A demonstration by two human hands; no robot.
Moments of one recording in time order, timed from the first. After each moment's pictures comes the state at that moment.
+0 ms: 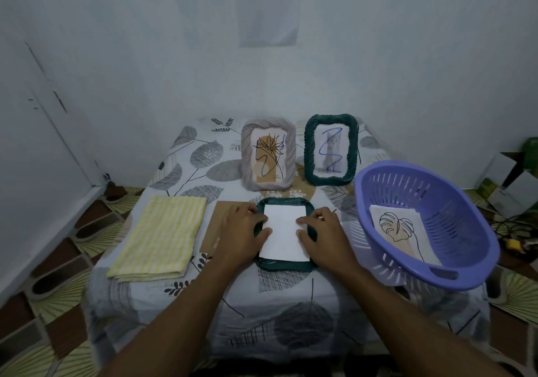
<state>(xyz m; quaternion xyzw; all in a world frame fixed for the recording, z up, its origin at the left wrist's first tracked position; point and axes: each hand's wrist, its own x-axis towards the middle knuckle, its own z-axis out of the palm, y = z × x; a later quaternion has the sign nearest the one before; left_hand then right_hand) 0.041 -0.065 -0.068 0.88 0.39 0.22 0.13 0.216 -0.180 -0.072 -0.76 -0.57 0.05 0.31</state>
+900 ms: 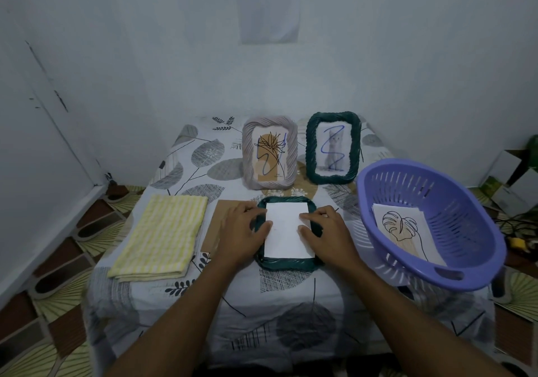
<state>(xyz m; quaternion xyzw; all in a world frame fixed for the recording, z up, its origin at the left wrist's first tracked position) 0.038 -0.068 -0.068 0.84 0.41 0.27 0.24 0.220 -0.175 -0.073 -0.76 -0.54 0.07 0.36</state>
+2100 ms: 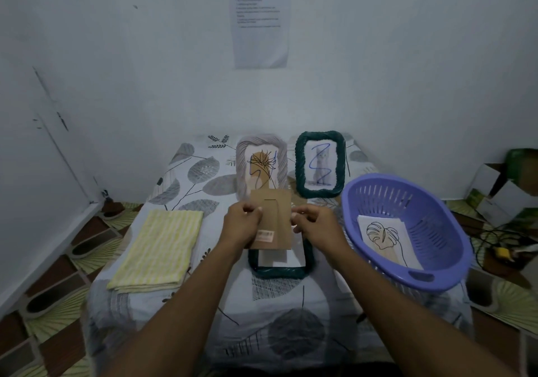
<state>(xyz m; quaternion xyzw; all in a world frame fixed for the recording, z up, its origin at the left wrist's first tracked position) 0.065 -0.076 -0.009 0.63 0.50 0.33 0.50 0.214 -0.171 -0.019 -0.69 -0.40 0.26 0.54</state>
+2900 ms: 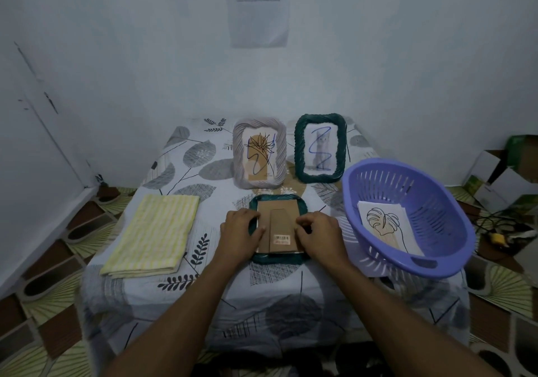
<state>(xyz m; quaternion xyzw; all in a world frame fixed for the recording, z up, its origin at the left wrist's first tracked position) 0.050 -0.083 -0.072 0.85 0.41 0.25 0.20 0.208 -0.190 -0.054 -0.80 -0.47 0.07 0.36</state>
